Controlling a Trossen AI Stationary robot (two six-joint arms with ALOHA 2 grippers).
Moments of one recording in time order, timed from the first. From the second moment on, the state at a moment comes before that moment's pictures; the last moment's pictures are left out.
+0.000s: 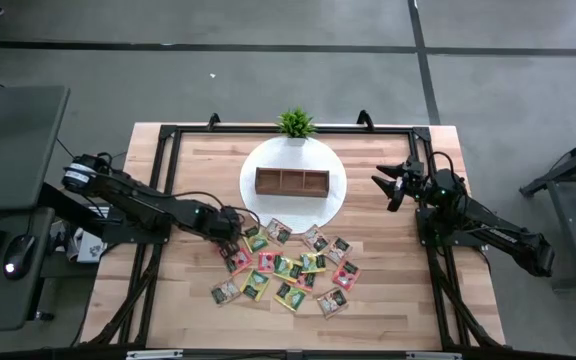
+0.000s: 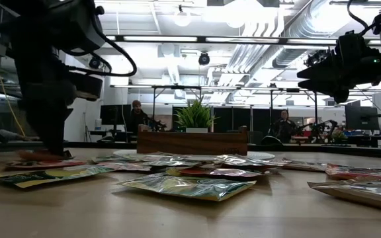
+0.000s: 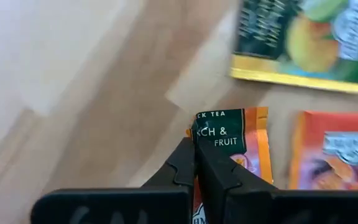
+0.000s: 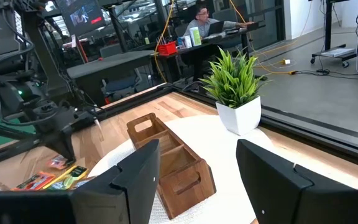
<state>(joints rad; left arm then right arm) -0.22 1.41 0.61 -0.55 -0.20 -0.87 -0.57 0.08 0.01 0.05 -0.12 0.26</state>
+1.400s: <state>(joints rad) -0.05 1.52 0.61 0.35 -1.08 -0.84 -0.57 0.08 0.01 0.05 -0.12 0.26</state>
